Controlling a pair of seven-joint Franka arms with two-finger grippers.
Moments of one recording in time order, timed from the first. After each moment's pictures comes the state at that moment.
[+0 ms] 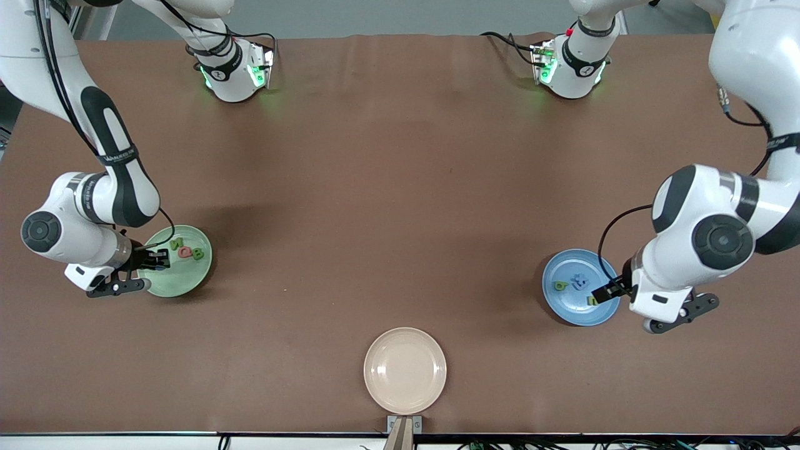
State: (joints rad) left arm 0.30 0.60 -0.63 -1.40 0.49 1.85 -0.76; right arm -0.19 0.55 0.04 -1.87 -0.09 2.35 -0.27
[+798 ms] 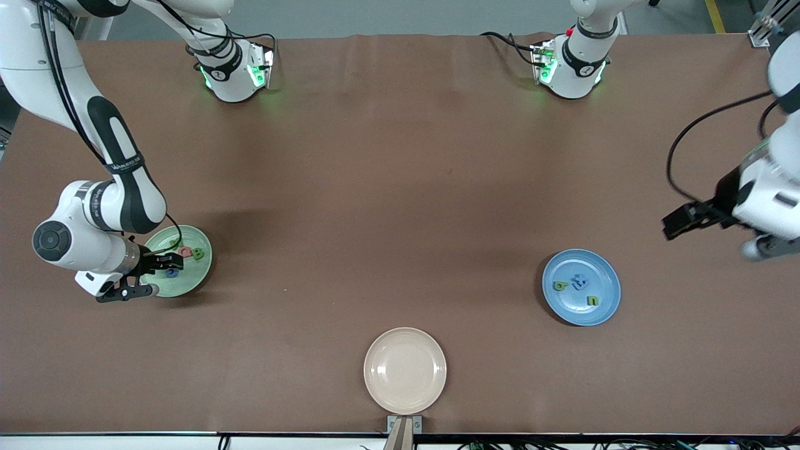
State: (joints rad) left arm 0.32 0.21 -0.48 -1.39 0.18 1.62 -0.29; right arm -0.18 0.55 0.06 -1.83 -0.09 2.25 -0.17
